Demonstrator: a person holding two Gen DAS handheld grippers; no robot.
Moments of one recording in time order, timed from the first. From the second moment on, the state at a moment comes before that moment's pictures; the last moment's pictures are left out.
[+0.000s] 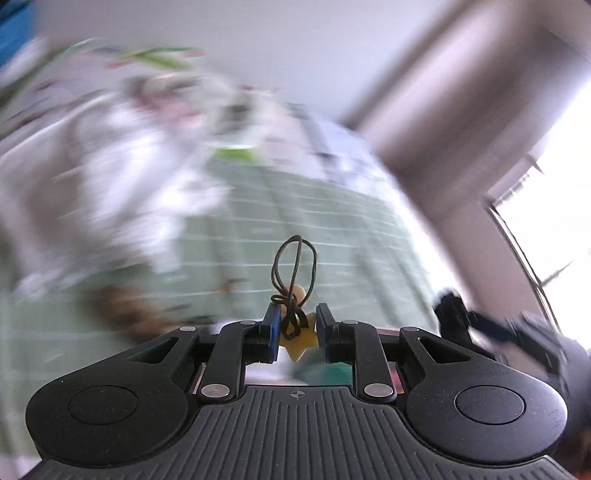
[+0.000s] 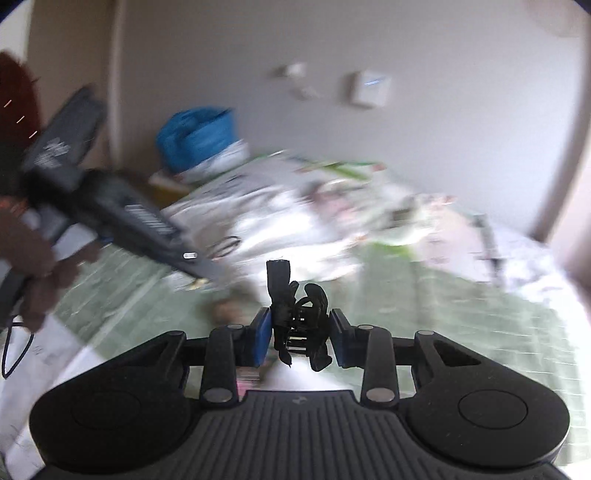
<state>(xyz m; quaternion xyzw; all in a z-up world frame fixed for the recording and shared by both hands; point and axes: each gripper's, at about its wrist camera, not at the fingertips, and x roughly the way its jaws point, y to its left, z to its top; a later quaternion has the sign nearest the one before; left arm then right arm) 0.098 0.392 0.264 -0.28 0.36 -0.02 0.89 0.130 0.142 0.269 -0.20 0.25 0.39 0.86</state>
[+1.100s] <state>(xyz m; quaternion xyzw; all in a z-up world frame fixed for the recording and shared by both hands) 0.093 0.468 0.183 -0.35 0.39 0.17 0.84 0.211 0.075 0.231 -0.17 0.36 0.34 0.85</state>
